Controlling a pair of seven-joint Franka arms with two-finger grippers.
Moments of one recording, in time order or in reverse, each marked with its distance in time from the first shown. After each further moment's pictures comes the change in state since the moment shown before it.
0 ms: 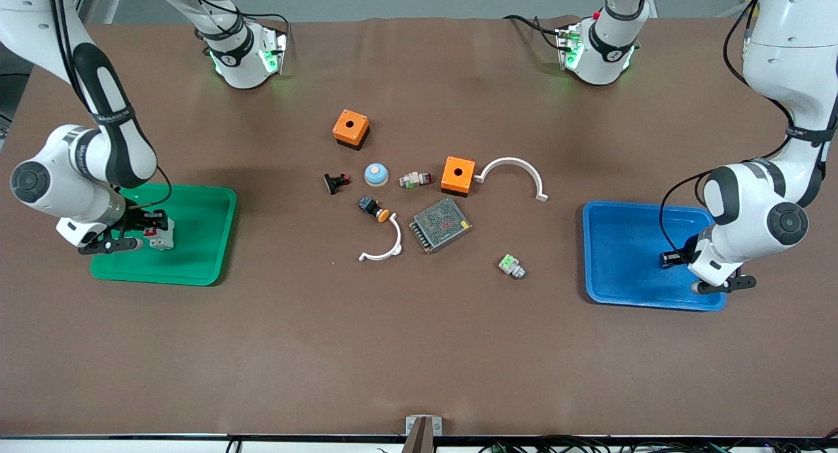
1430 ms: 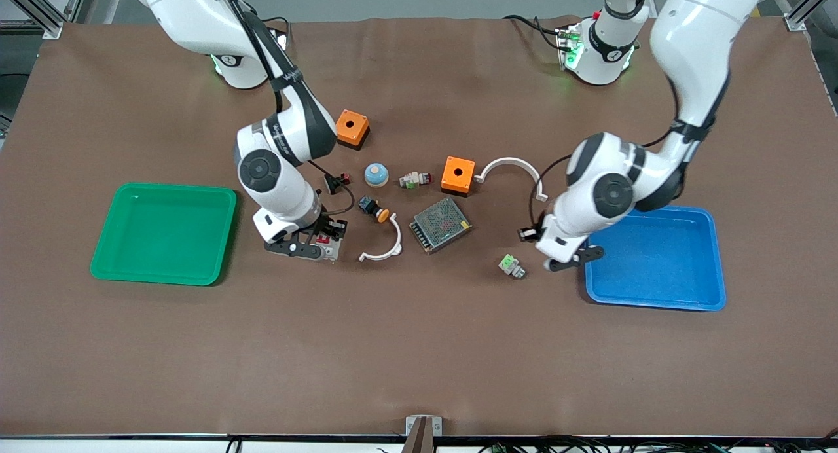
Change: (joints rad) left arm -0.230 -0.040 -0.352 -0.009 0.013 -0.102 -0.746; right arm 0.704 0.145 0.019 0.251 0.180 0.027 0.895
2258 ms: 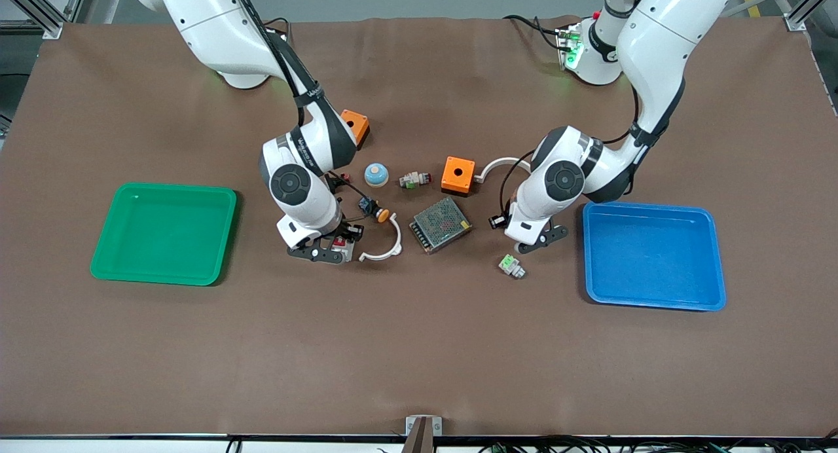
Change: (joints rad) left arm -0.067 0.026 0.002 -0.104 0.007 0.133 -0.158; right arm 0.045 0.103 -0.001 0.066 0.000 0.000 0.037
